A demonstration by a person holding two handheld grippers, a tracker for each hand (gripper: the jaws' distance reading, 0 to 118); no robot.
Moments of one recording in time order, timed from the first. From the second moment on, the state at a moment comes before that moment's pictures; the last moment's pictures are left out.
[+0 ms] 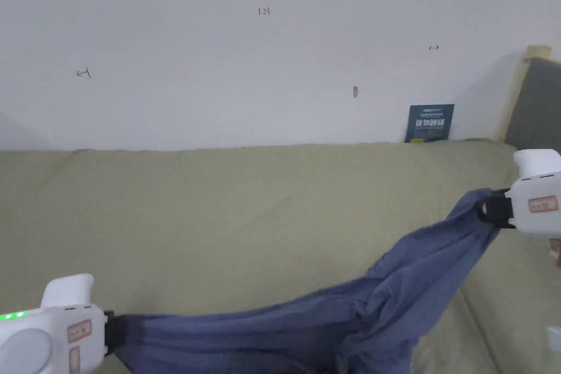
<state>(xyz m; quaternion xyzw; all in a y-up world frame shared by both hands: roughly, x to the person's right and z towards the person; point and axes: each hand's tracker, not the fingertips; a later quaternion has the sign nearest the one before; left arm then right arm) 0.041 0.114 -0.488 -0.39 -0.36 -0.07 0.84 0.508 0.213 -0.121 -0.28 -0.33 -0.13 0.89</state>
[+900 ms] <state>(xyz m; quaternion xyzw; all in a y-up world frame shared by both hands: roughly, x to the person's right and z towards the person) -0.021 0.391 -0.514 -0.19 -0.29 -0.03 0.94 0.414 0.433 -0.083 -0.14 -0.33 -0.06 0.93</state>
